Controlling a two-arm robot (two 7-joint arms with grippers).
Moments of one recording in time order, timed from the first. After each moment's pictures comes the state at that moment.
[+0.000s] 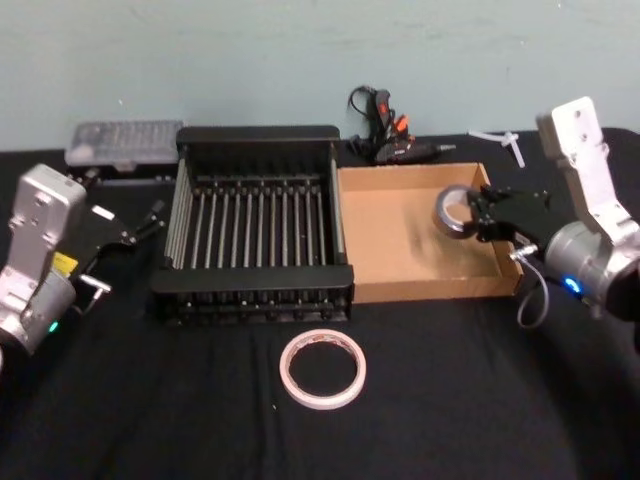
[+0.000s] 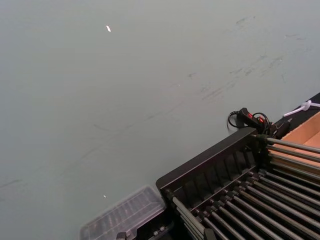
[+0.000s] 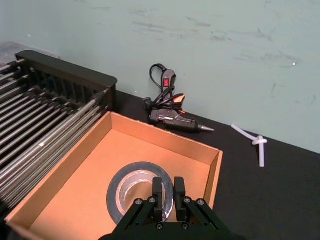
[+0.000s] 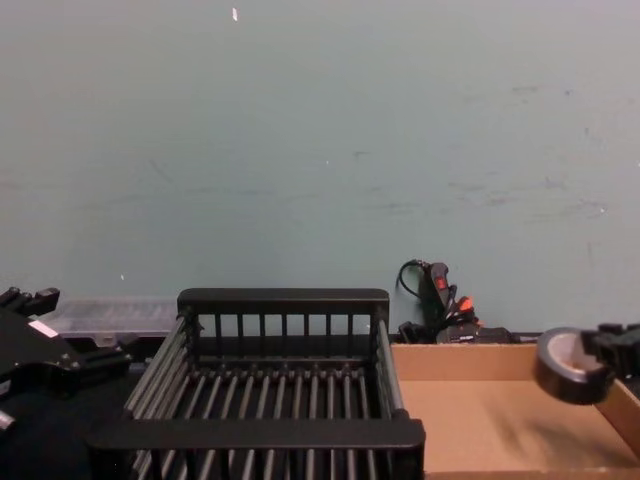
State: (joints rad) left arm -0.20 0.60 0.45 -1.41 -0.25 -0.12 0.03; right arm 0.19 0.36 -0.21 -1.57 0.18 0.41 0.22
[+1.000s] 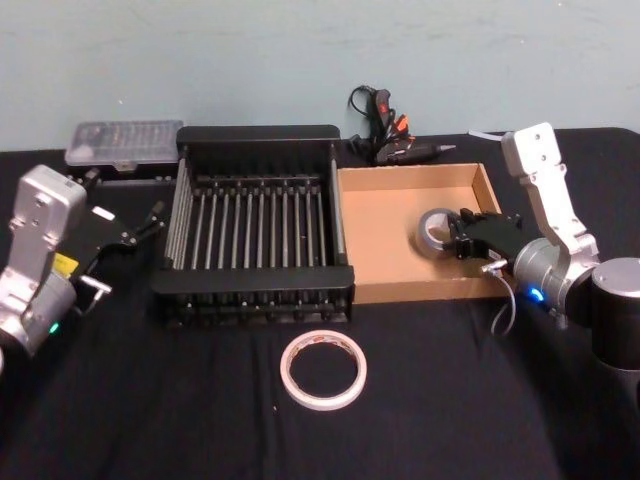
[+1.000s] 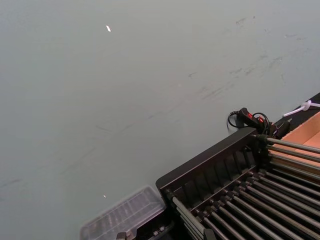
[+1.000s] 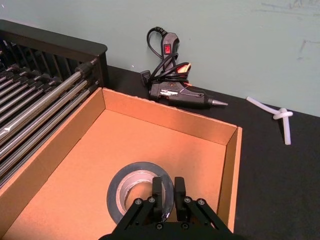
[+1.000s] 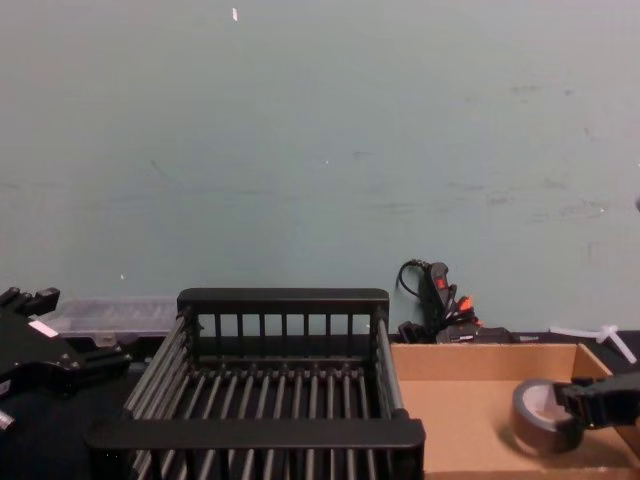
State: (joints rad) left arm -0.20 0.60 0.45 -1.41 -0.25 -0.12 0.03; right arm 0.27 0.26 -0.23 -1.35 0.14 0.37 0.22
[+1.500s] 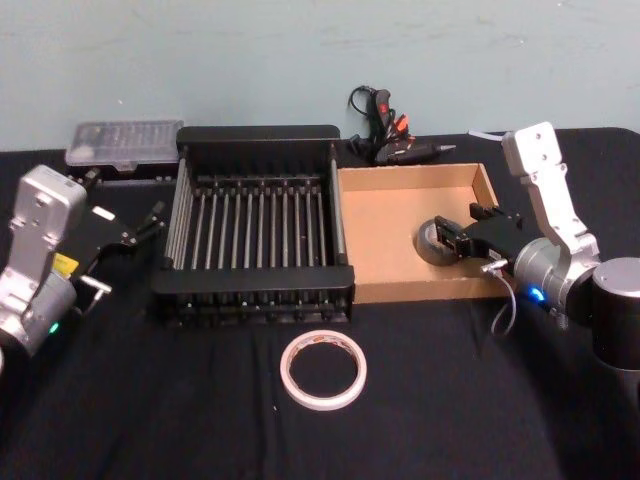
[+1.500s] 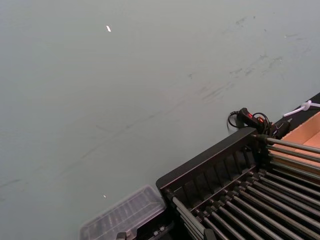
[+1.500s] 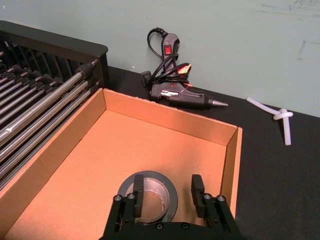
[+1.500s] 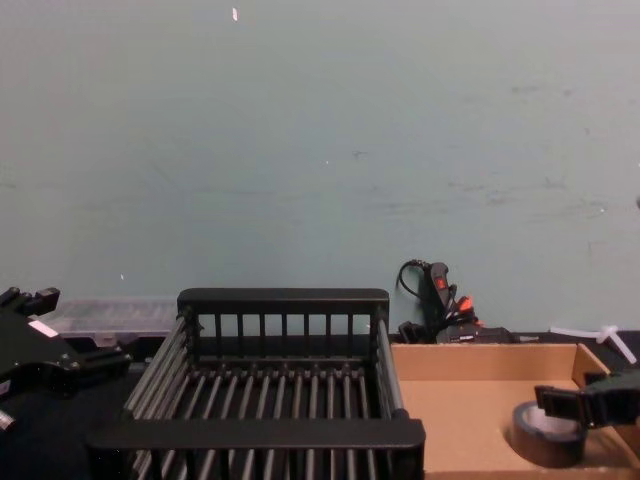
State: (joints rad) left arm -0.20 0.60 0.45 -1.41 -0.25 -0.12 0.03; right arm 0.27 0.27 -0.23 -1.36 0.14 0.37 0.22
